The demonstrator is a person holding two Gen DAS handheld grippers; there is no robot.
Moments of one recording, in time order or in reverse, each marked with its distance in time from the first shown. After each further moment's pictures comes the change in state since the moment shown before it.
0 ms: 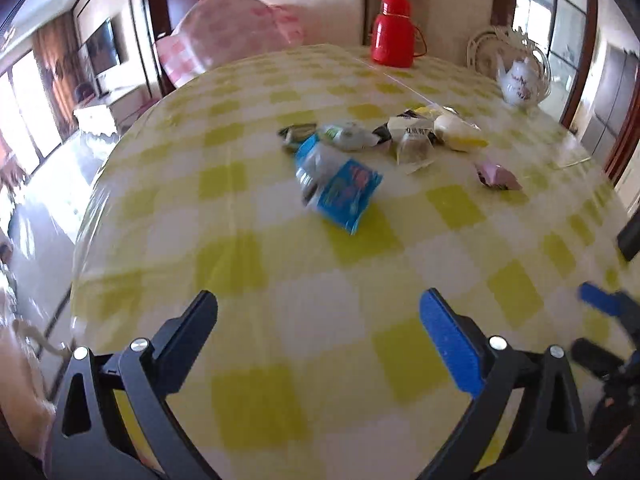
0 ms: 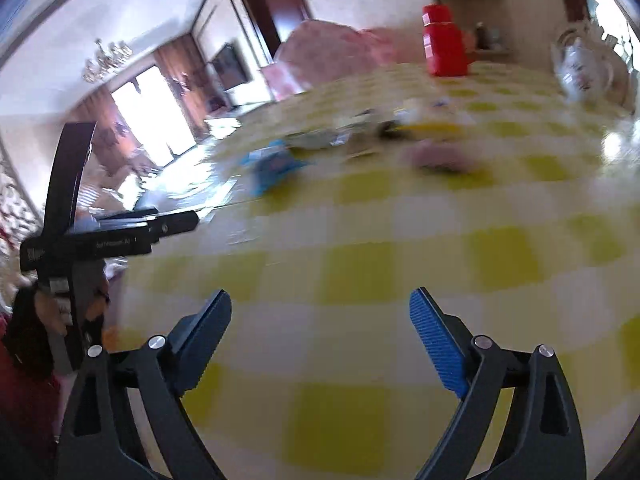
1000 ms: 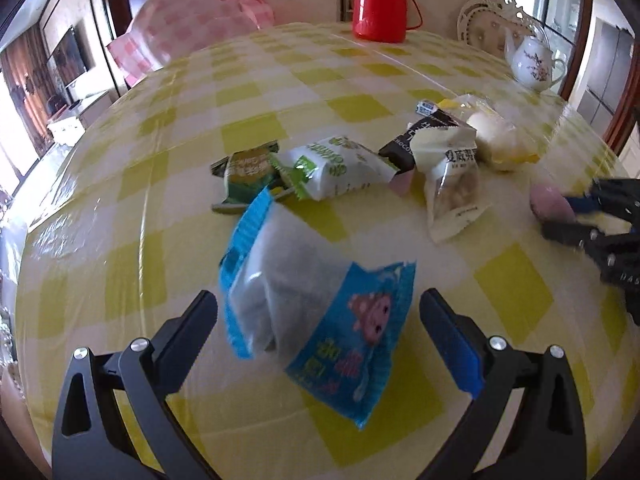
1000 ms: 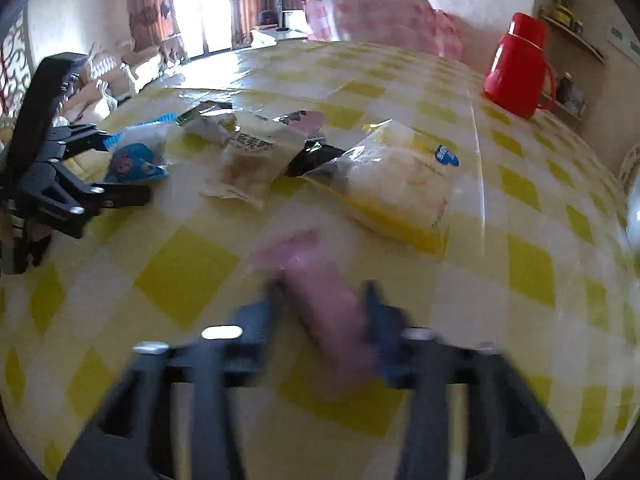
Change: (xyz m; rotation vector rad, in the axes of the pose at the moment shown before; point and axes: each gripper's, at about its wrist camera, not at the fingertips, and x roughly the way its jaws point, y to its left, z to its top) left arm 0.124 -0.005 0.076 0.074 0.076 -0.052; right arm 0.141 -0.077 0.114 -0.384 0.216 0.022
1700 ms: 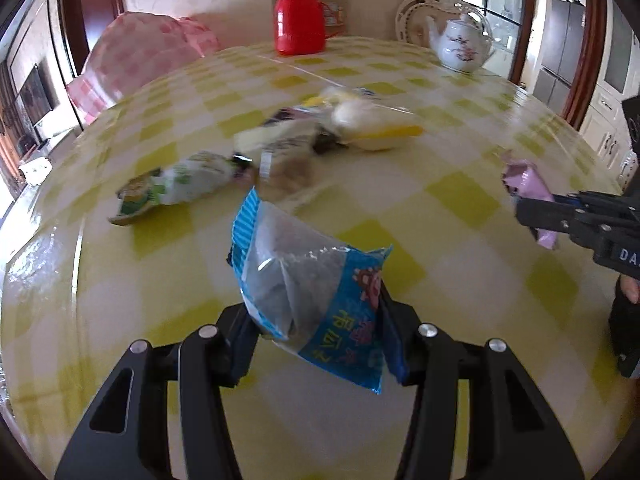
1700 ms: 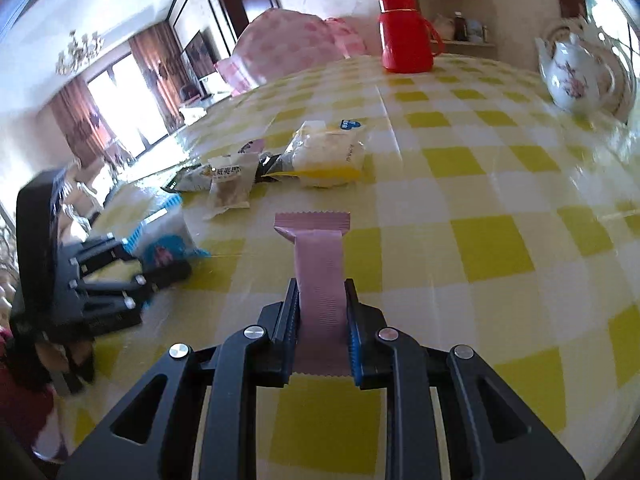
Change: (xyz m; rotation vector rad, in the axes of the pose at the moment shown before) left arm -0.030 -0.095 -0.029 0.121 -0.070 -0.106; right arm -0.072 -0.006 -0.067 0.439 -0.147 -0.012
